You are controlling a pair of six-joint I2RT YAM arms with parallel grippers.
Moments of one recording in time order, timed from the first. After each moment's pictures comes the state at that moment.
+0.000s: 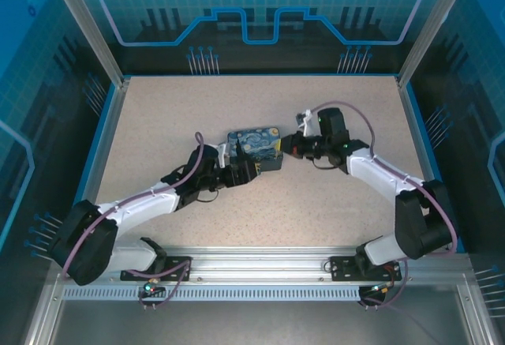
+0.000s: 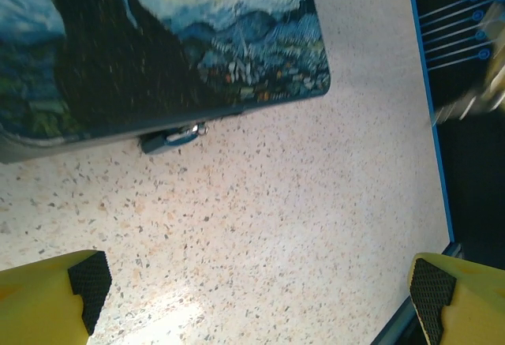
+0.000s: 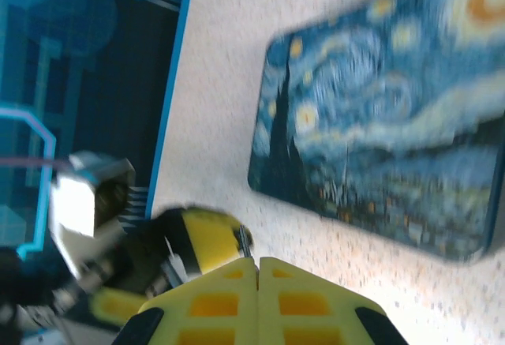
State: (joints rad) left arm -0.58 1.29 0.57 0.11 0.30 -0.82; right arm 0.35 1.47 0.95 -0.13 -0.69 0.68
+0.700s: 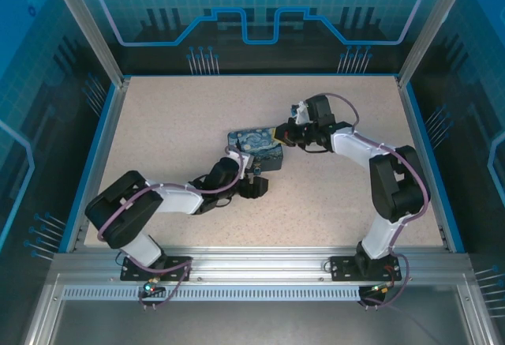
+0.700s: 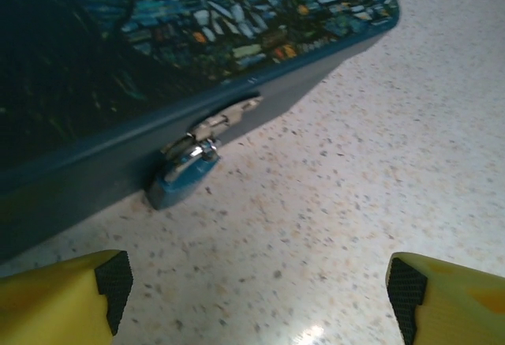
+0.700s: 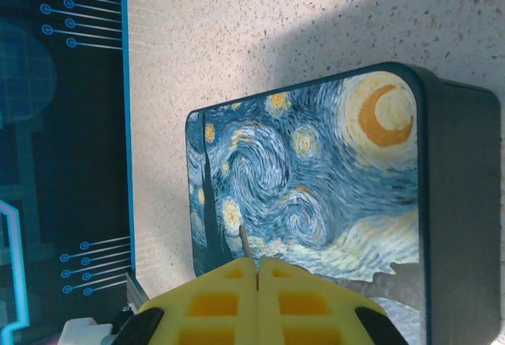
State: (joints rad) left arm -0.70 1.61 0.55 0.44 0.09 -0.50; right arm 0.34 1.77 1.15 -0.16 -0.65 0.77
